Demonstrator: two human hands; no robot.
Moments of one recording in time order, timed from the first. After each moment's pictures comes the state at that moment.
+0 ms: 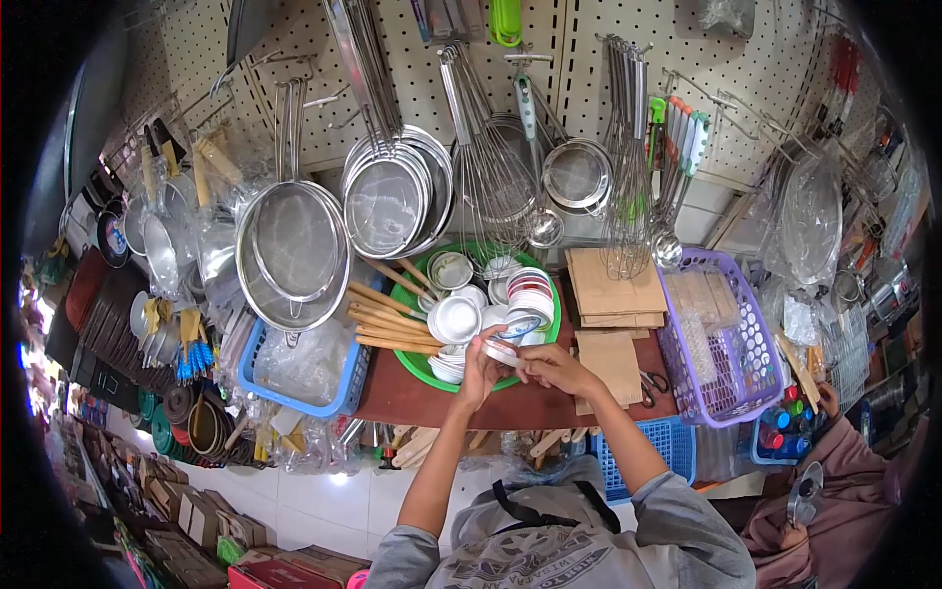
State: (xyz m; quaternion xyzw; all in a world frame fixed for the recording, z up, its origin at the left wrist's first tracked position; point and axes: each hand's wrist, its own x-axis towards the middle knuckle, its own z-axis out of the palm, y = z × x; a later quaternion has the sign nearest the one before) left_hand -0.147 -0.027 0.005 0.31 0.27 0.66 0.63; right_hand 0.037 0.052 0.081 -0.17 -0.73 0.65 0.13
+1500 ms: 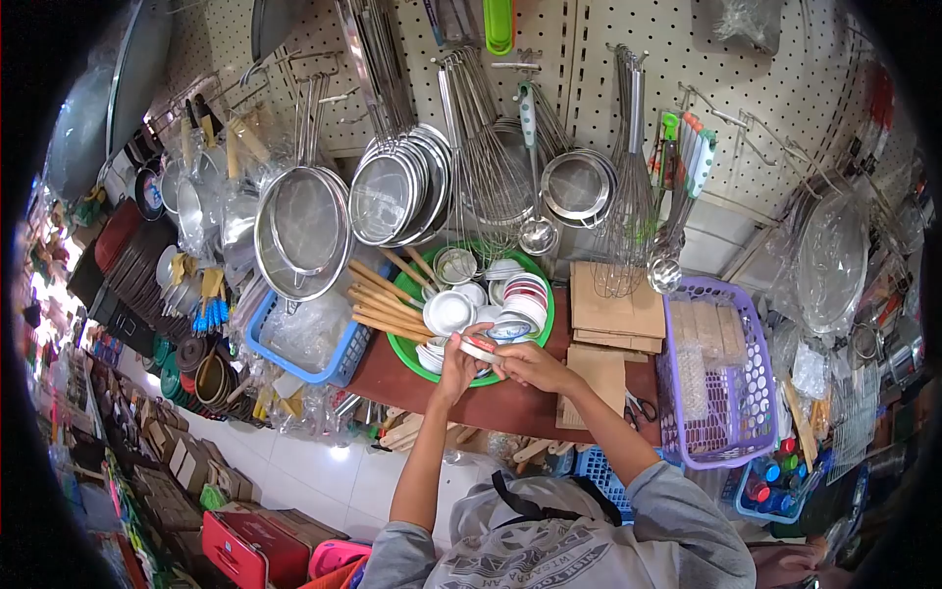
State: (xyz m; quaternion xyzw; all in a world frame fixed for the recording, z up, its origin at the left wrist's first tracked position) left_hand -0.135 -0.028 0.008 0.31 0.35 0.70 0.55; right_hand 0.036 0.080 0.084 -0.08 -0.77 0.63 0.07
